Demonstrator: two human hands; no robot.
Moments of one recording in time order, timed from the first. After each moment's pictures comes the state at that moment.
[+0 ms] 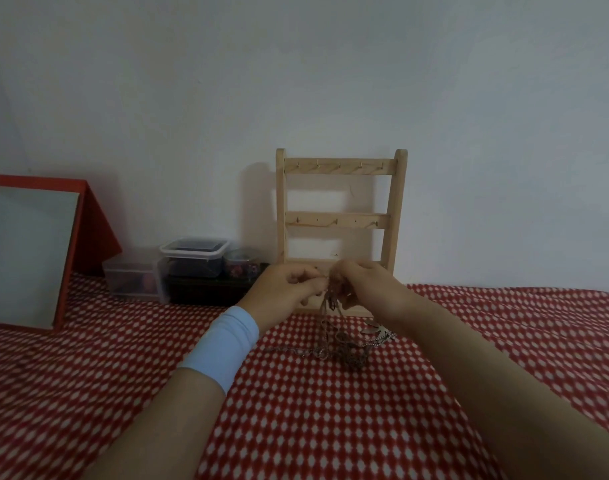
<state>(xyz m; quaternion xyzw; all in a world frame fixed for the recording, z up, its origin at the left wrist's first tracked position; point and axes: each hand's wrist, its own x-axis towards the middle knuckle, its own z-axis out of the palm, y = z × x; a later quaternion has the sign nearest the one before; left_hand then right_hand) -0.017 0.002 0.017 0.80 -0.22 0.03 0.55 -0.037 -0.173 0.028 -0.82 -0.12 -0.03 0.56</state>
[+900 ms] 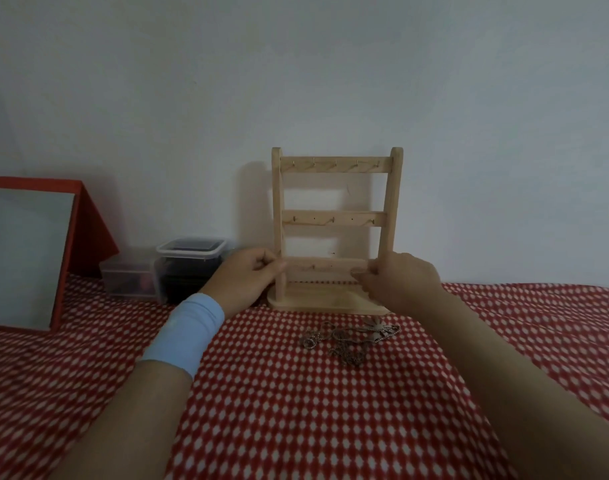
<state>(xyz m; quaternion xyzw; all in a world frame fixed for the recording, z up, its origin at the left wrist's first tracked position) -0.011 0.039 0.034 0.86 -0.17 0.09 0.47 -0.030 -0.209 0.034 -0.98 0.02 -0.15 0.12</state>
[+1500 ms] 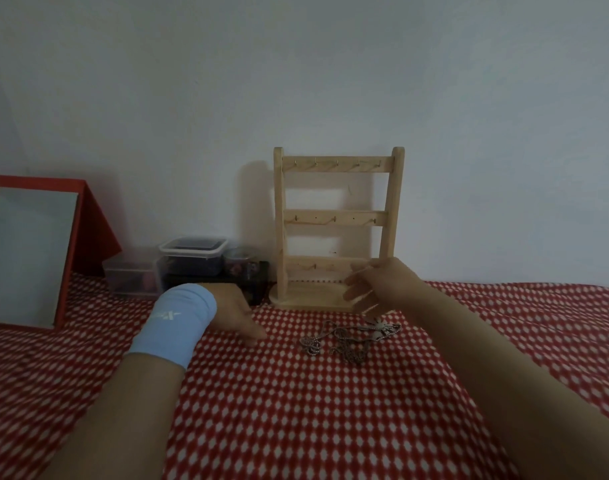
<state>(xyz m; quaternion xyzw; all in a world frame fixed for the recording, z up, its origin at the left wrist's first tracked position) -0.008 0.065 0.036 0.98 -0.09 -0.19 0.04 -0.031 -0.195 0.031 -0.84 0.03 -0.02 0.55</state>
